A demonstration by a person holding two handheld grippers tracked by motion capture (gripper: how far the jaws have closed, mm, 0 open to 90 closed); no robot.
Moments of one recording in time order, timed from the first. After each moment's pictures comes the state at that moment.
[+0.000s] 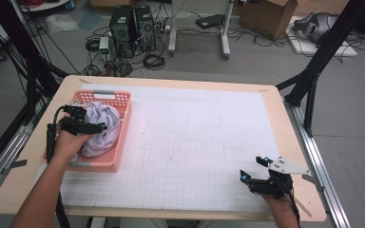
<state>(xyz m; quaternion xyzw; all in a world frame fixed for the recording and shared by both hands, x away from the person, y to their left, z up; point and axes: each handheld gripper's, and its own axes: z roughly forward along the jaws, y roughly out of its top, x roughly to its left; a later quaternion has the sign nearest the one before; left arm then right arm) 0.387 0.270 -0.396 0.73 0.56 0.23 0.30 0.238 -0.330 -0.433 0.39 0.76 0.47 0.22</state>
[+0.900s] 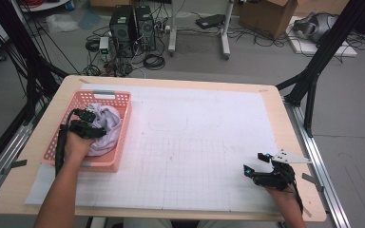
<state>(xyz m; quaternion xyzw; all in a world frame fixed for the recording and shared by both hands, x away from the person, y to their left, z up) 0.399 0.256 -0.421 0.77 0.55 0.26 0.20 0.265 -0.351 -0.442 0.41 0.76 0.47 0.18</state>
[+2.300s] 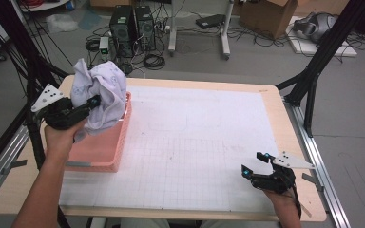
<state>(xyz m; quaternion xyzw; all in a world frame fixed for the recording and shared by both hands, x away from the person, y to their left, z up) 0.342 0.263 -0.315 0.65 0.37 0.31 0.59 0.247 -0.336 -0.423 0.40 0.74 0.50 0.20</state>
